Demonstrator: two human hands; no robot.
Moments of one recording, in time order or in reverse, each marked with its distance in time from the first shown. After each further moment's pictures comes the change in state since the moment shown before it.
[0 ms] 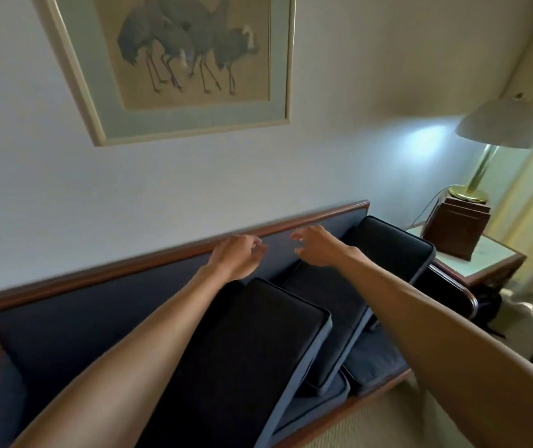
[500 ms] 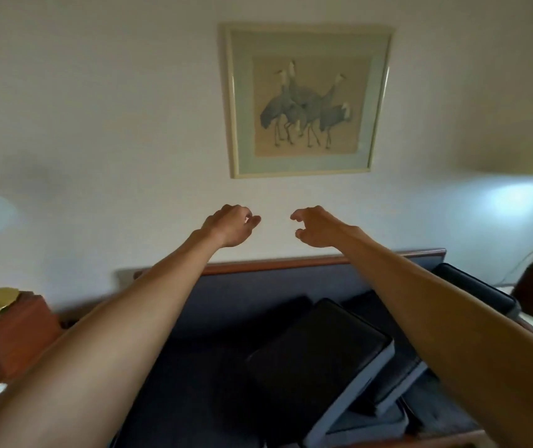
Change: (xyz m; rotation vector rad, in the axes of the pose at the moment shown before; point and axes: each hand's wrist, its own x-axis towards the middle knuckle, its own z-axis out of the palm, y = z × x) left_hand -0.252 -0.030 -0.208 0.148 0.246 -0.247; right_hand -0.151 -0.245 -0.051 -0.076 0.055 -0.327
